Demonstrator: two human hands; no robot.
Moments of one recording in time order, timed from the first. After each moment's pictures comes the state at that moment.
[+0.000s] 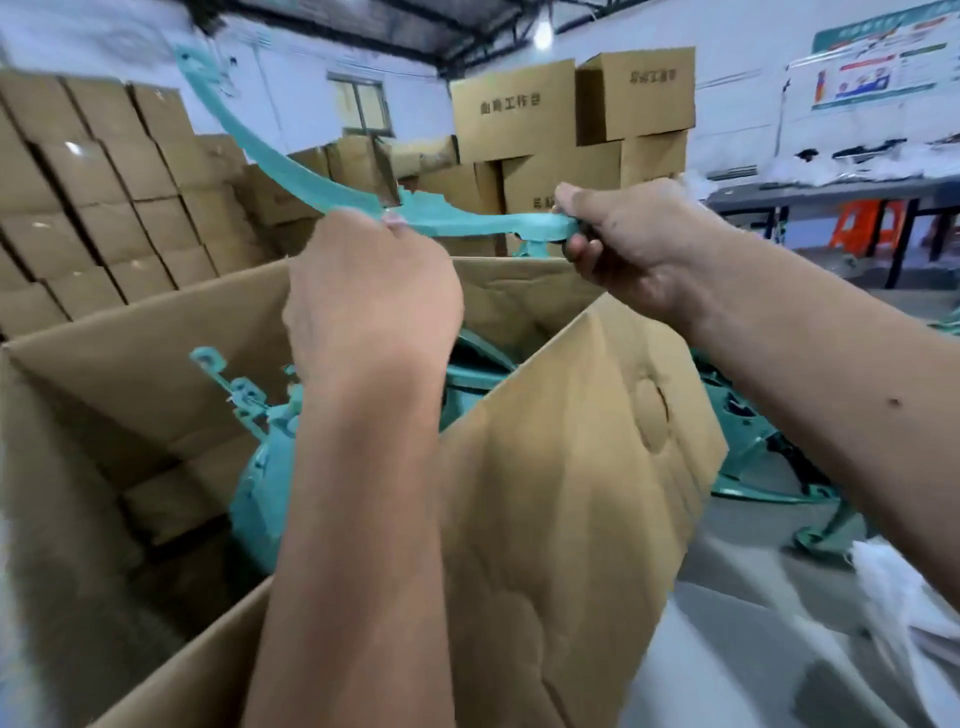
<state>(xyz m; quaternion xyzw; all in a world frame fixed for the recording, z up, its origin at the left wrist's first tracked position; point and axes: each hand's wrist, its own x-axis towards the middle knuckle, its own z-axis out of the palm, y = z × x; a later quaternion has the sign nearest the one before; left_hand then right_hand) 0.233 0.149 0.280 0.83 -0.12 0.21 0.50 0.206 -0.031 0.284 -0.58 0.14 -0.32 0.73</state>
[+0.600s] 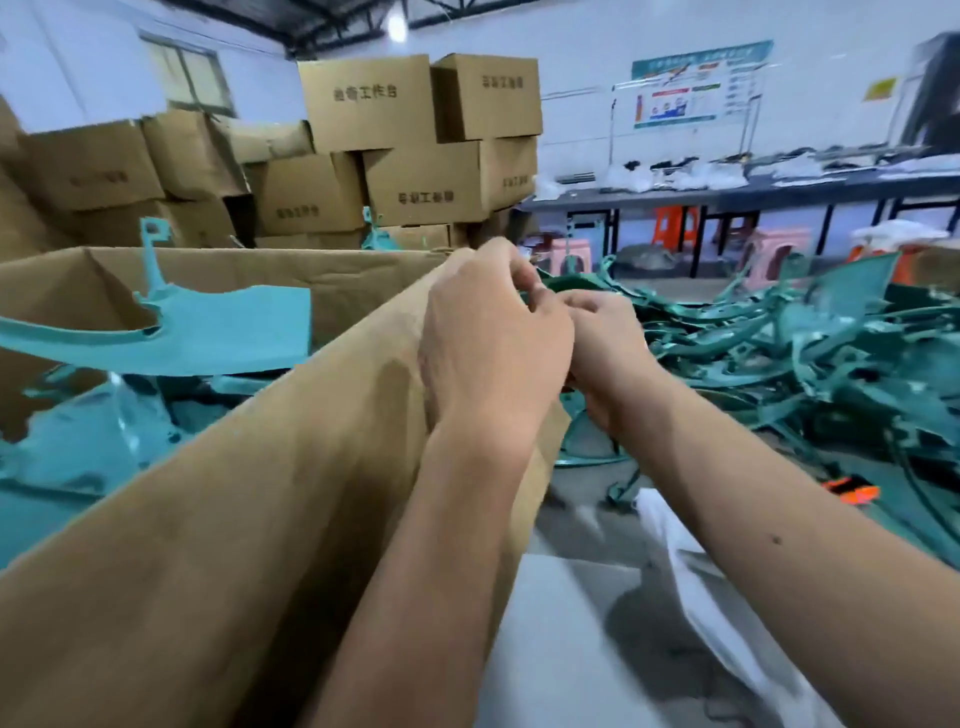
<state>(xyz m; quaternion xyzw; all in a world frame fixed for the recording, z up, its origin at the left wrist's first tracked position) 0.158 0.004 0.213 0.74 -0.39 0.17 0.51 0.119 -0.090 0.181 -0.61 0.25 -0.42 0.63</state>
